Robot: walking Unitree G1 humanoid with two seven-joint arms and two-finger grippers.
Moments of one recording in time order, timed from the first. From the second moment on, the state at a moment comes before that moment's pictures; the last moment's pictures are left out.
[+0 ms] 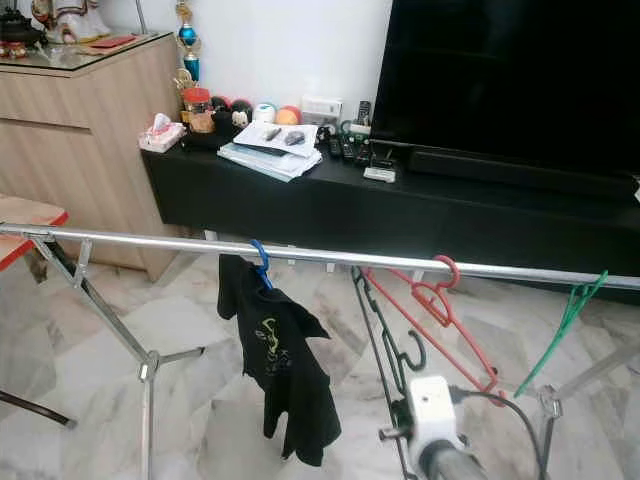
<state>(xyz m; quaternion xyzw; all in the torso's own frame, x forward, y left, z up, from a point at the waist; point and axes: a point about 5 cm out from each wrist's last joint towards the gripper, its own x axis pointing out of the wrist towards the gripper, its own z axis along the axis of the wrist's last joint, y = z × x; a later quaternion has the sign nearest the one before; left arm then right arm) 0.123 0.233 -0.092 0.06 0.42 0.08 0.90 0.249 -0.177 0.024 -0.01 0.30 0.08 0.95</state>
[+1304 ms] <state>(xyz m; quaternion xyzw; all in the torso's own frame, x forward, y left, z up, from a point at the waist) 0.123 0.234 -0.091 0.06 0.42 0.09 0.90 0.352 -0.159 0.054 0.09 0.29 -0.03 0.95</state>
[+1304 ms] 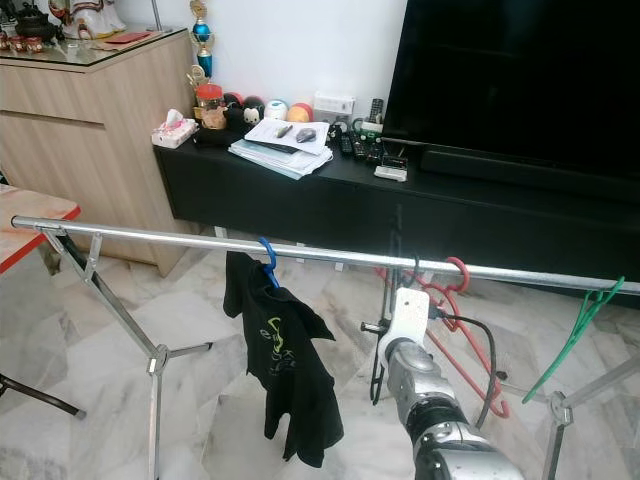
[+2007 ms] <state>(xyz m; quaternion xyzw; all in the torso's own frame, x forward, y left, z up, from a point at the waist) 0.121 0.235 -0.092 0.06 0.43 0.09 0.90 0.357 -0.163 0.059 0.10 0.30 -0.03 0.95</state>
